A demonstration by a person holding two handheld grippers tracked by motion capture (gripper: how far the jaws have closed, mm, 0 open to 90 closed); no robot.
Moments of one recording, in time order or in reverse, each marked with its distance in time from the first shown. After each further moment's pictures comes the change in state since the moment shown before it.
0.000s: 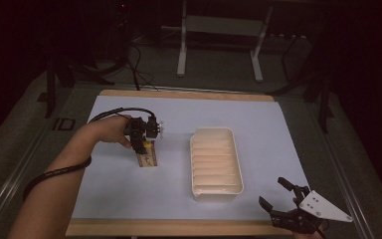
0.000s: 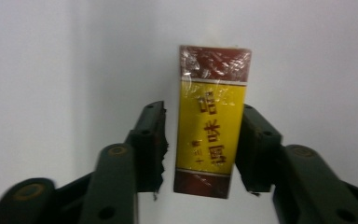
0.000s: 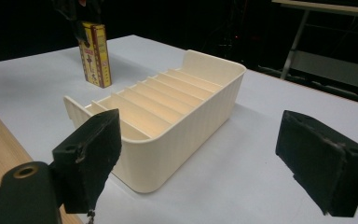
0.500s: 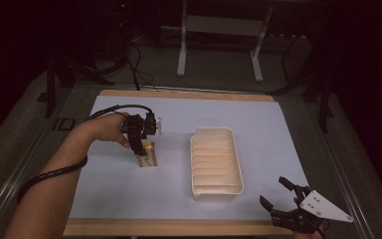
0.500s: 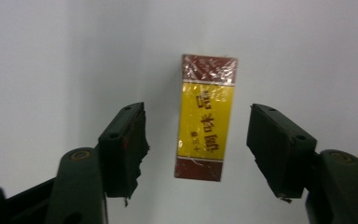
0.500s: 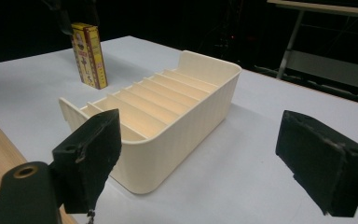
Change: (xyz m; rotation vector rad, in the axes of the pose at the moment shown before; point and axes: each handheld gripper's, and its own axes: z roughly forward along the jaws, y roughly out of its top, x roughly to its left) left arm 0.000 -0.004 -0.015 -0.052 -0.023 -0.025; right arm -0.001 0.000 -0.001 -0.004 -0.016 0.005
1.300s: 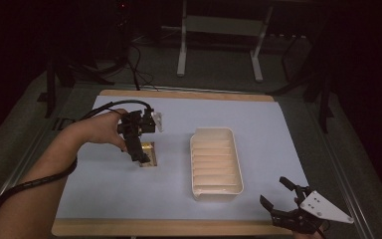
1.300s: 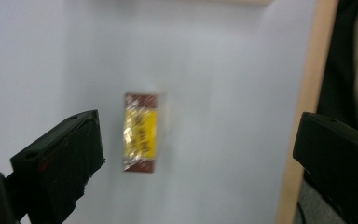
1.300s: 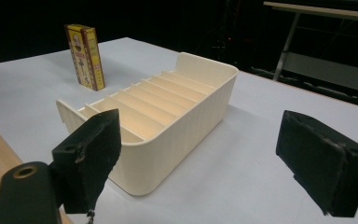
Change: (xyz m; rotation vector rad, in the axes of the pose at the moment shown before) left arm -0.026 -0.001 -0.052 -0.150 -0.057 0.006; right arm 0.001 0.000 -0.001 -0.006 -0.013 -0.002
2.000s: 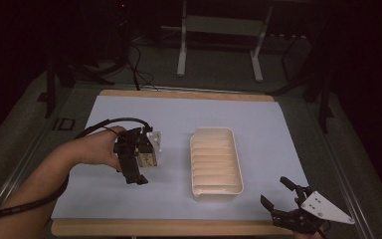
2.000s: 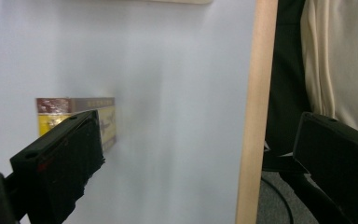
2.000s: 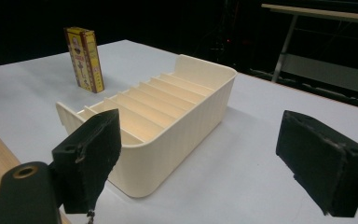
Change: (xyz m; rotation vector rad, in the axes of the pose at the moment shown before) left arm -0.050 -0.003 -0.003 -0.043 -0.062 0.047; right arm 0.000 0.000 -0.001 -0.009 -0.005 0.003
